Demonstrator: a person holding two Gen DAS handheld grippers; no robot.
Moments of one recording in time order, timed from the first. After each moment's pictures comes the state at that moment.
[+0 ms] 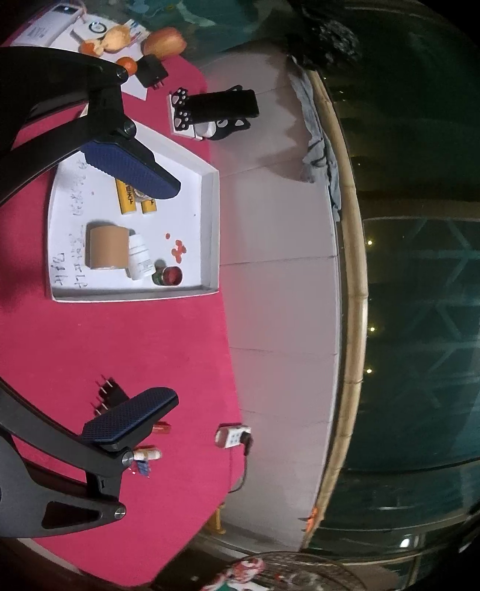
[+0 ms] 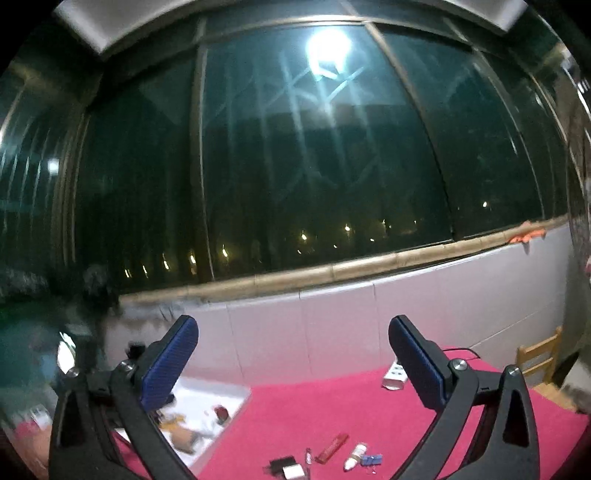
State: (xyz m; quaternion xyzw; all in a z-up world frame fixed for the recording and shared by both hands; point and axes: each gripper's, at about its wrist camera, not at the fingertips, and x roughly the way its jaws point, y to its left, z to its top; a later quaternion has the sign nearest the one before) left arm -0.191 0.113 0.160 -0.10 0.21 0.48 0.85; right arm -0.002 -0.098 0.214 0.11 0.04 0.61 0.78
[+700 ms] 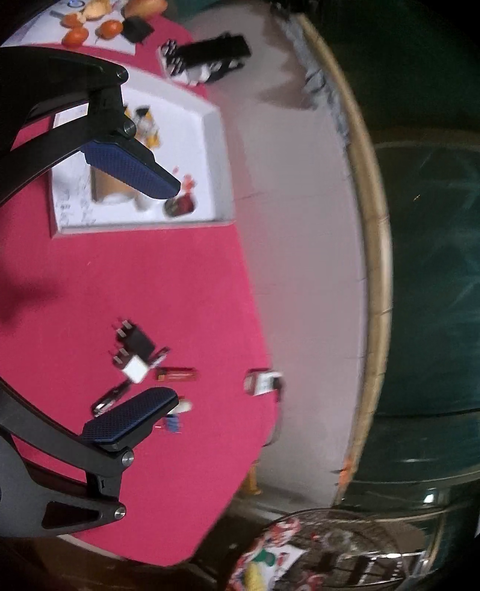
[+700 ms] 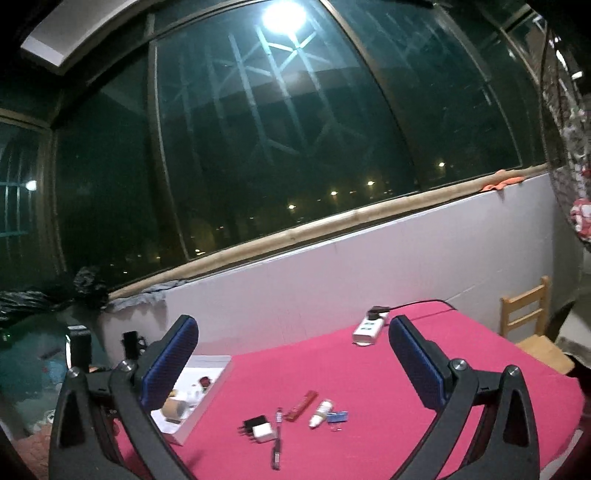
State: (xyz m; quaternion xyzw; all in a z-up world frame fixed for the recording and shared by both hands) left arm -0.131 0.099 0.124 -0.10 0.27 0.38 0.88; right arm 0.046 -0.134 0.186 0.09 0.12 0.58 0.80
